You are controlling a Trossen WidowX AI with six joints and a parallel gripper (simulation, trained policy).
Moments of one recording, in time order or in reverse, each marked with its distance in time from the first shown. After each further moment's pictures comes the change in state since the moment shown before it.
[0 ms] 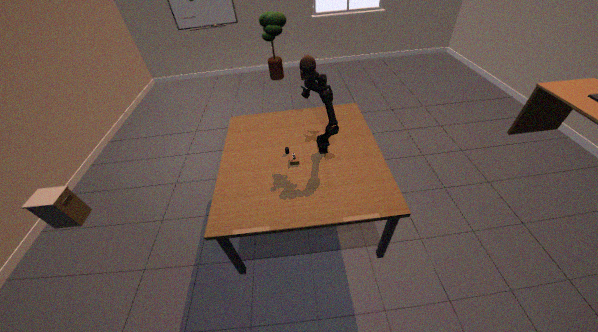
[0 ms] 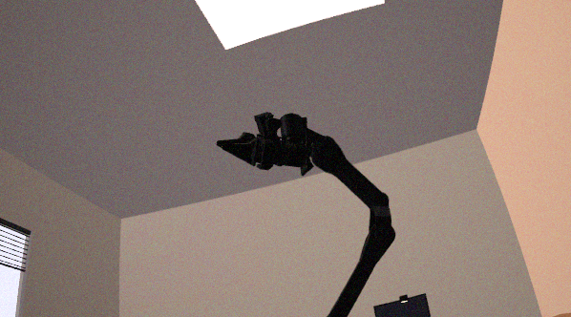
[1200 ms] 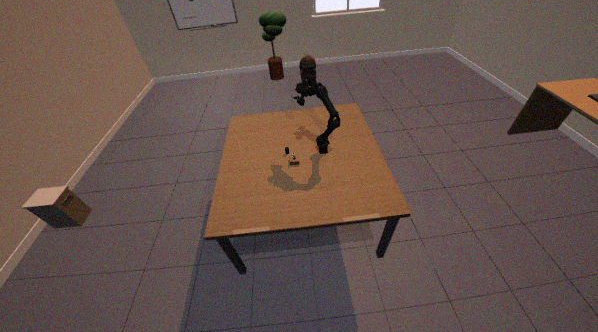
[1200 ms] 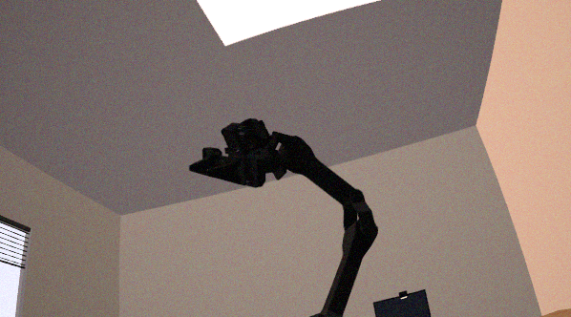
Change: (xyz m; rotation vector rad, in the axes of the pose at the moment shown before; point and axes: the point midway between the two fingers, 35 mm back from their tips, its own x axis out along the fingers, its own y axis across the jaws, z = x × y) arm 0.057 0.081 -0.049 0.055 0.149 0.428
